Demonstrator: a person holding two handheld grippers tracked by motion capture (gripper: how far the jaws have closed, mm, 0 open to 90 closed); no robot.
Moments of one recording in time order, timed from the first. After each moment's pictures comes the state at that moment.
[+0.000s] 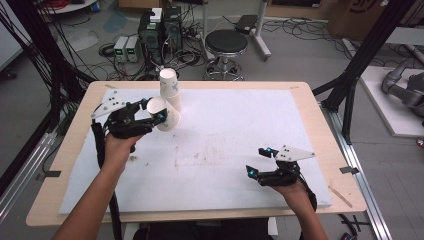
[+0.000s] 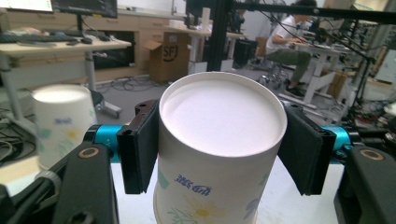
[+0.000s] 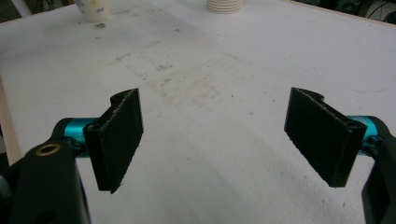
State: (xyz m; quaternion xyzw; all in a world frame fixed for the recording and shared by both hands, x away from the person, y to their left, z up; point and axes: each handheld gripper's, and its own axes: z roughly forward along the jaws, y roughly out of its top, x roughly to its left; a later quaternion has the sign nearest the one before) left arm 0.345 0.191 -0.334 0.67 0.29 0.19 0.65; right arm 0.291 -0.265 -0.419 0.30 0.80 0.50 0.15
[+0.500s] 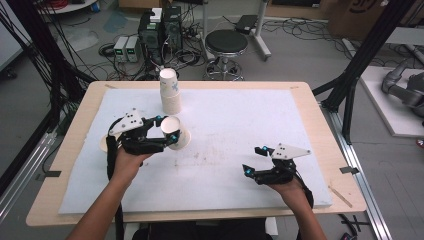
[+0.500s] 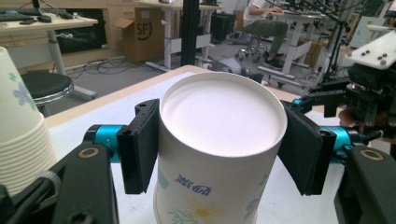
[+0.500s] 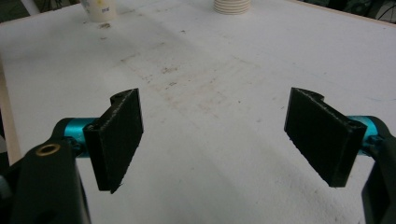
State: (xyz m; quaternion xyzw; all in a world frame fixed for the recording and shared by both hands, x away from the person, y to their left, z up) left arm 0.328 0.165 -0.360 0.72 0.25 0.16 0.63; right arm 0.298 -0.257 -0.419 0.29 0.81 0.50 0.14
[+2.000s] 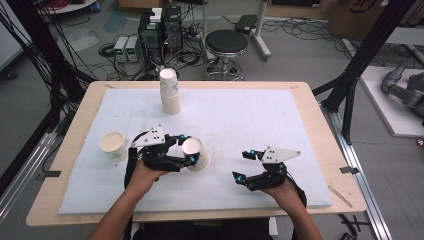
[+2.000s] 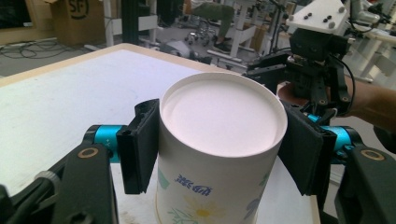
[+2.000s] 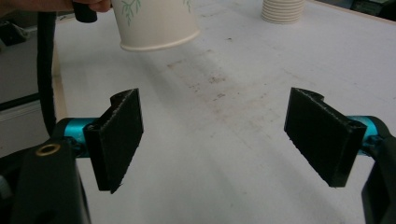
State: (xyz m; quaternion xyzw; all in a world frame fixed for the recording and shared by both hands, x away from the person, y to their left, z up) left arm 0.313 0.120 -0.387 0.75 0.19 0.06 0.63; right arm 0.290 -0.232 -0.416 0.23 0.82 0.51 0.10
